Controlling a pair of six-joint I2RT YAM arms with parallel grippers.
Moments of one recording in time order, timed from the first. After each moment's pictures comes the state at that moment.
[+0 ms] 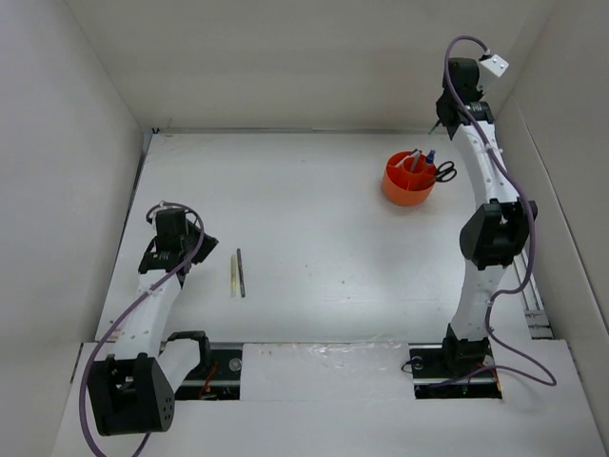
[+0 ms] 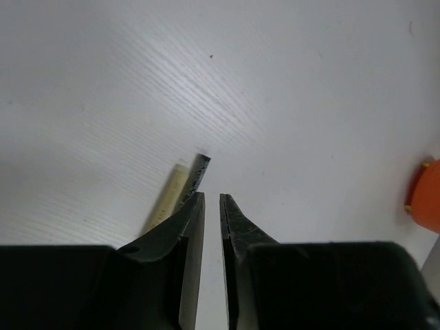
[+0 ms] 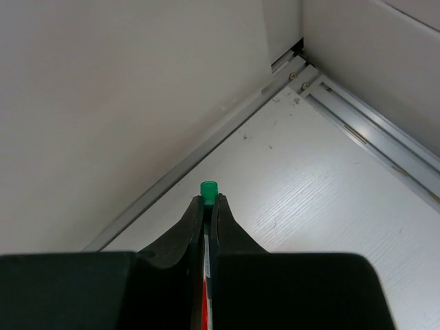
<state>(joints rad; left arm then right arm) 0.04 0.97 0.61 -0.43 0.04 -0.82 0.07 2.07 2.19 -0.54 0.61 0.55</state>
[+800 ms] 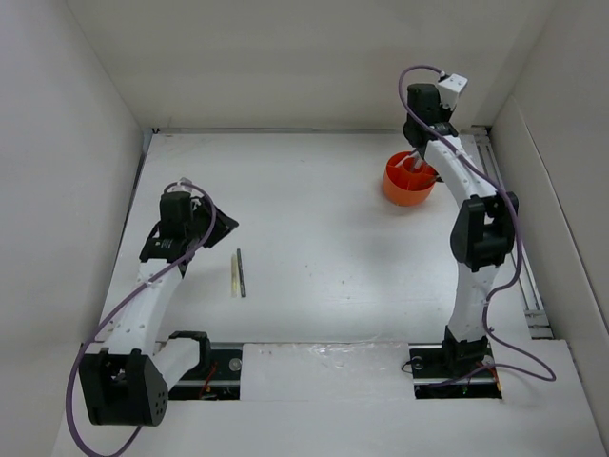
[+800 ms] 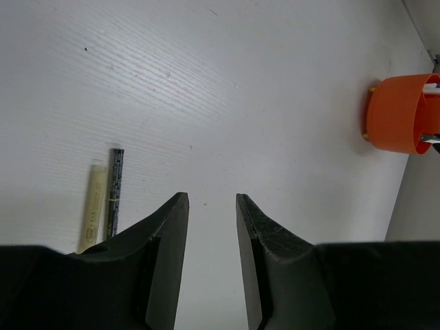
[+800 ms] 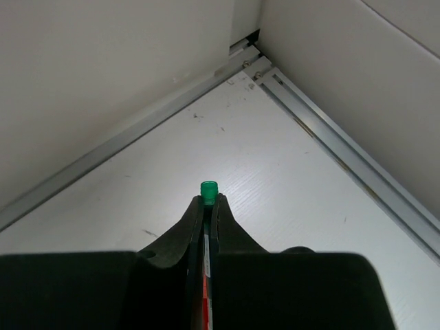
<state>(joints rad) -0.04 1.01 0.75 -0.41 0.22 -0.74 0.18 2.07 1.94 -0.33 0.84 0.34</state>
